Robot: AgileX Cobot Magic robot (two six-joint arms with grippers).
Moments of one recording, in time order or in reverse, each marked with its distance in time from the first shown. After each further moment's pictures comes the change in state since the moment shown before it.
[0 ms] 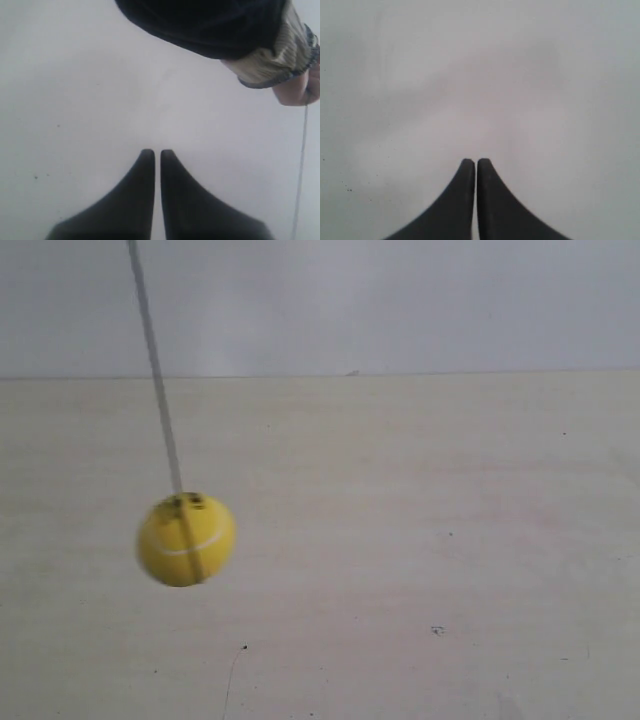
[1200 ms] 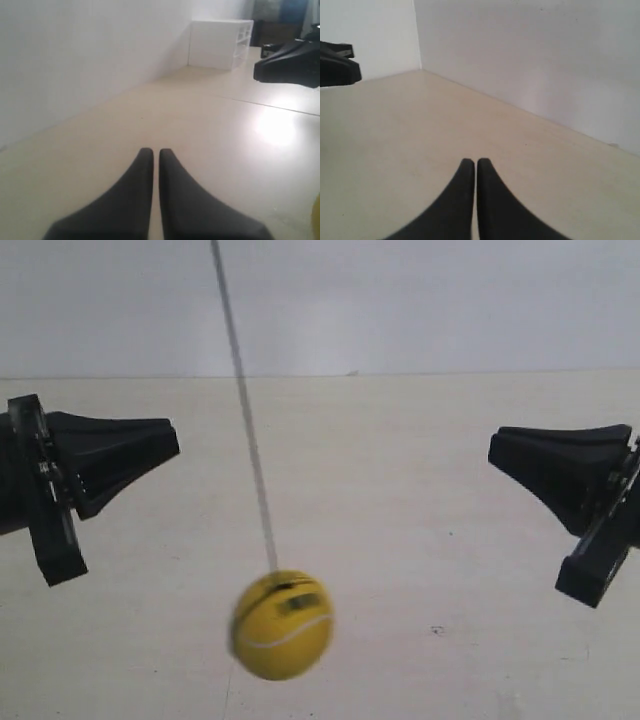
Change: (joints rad) left arm 0.000 1.347 -0.309 0.936 -0.559 0.022; right arm 0.000 1.104 -0.256 -0.909 -0.576 0.239
